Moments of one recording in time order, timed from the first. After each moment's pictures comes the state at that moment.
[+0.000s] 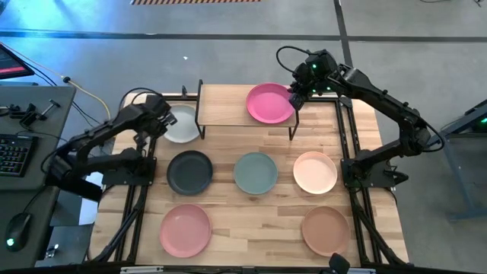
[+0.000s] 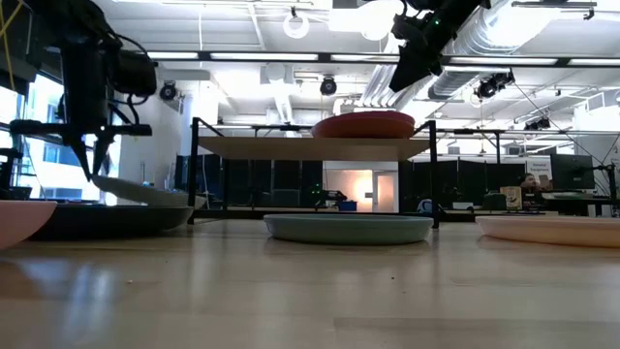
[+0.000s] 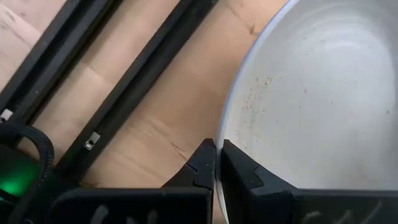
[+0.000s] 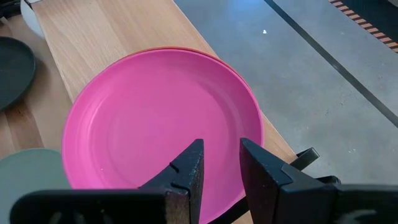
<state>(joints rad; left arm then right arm) 0.93 0.99 0.63 -1.00 -0.15 -1.30 -0.70 1.39 1.42 -0.79 -0.08 -0.14</state>
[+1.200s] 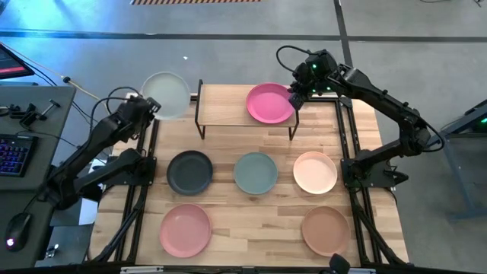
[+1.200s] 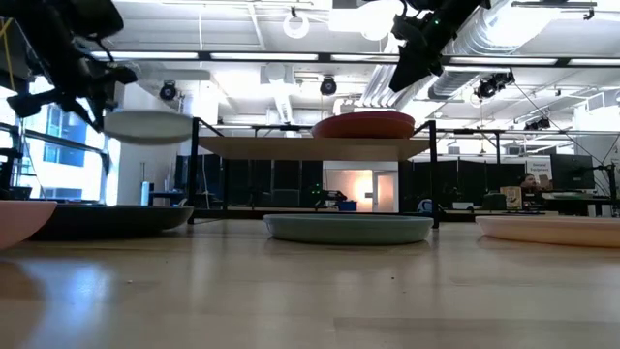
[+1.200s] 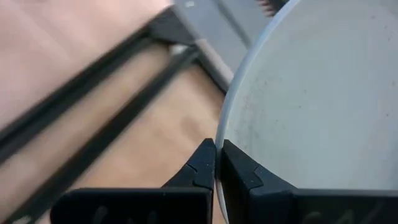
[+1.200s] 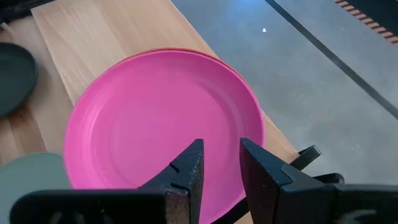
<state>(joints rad) 0.93 0.57 0.63 -0.87 -0.41 -1.32 -0.70 1.39 1.42 -0.79 -0.08 -0.11</state>
